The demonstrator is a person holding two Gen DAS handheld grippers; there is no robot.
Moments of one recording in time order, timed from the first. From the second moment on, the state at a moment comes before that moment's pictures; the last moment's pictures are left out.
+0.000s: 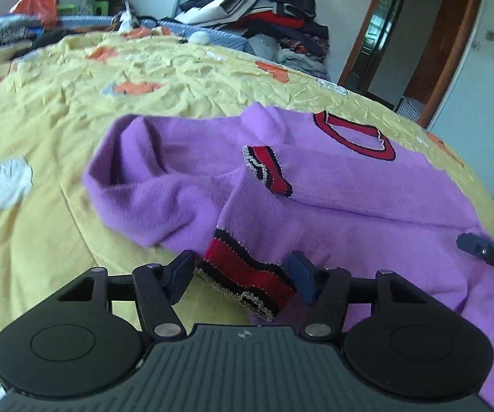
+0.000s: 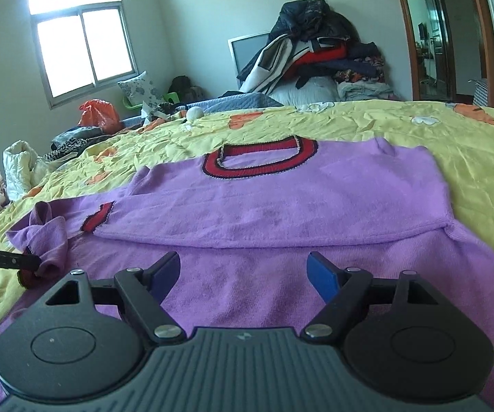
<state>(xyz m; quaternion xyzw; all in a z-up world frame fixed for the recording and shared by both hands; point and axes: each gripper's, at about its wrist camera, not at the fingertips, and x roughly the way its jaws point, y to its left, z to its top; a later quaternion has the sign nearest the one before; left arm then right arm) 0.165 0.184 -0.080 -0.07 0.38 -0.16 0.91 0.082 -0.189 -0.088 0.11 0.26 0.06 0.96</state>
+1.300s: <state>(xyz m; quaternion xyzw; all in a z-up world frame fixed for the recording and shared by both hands) 0.138 0.448 -0.012 -0.15 0.39 0.04 0.91 0.086 -0.189 -0.092 0.12 0.27 0.06 0.95</state>
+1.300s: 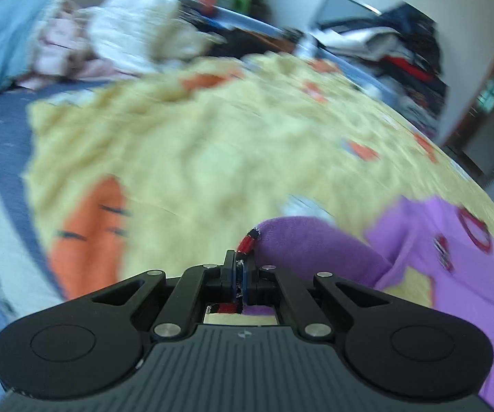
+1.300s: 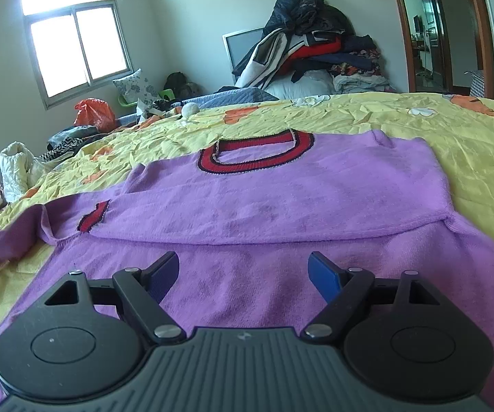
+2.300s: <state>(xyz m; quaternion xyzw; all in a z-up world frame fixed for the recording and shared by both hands) 0.067 0.545 -0.073 -0.42 0.32 0.06 0.85 0.089 -0.183 -0.093 0.10 0.29 0.06 0.95</state>
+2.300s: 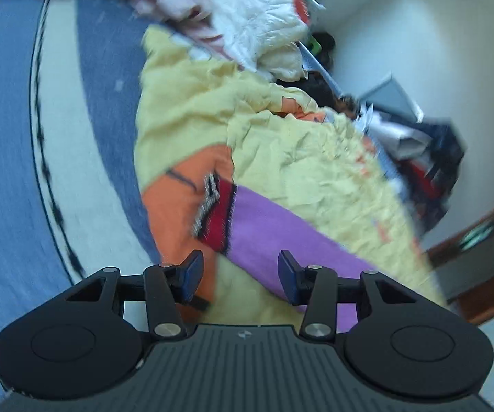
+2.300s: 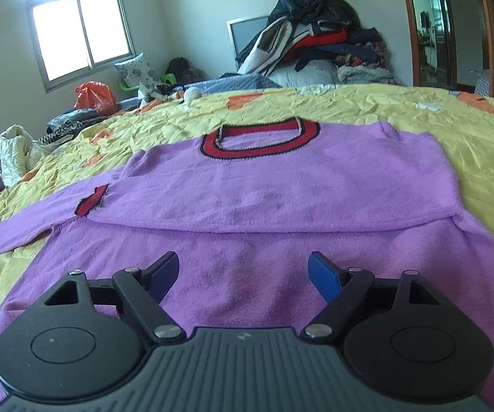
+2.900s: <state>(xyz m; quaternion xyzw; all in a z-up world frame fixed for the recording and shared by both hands) 0.100 0.553 -0.111 -0.54 0.27 0.14 0.78 0.085 -0.183 -0.092 0.09 0.27 0.06 0.95</state>
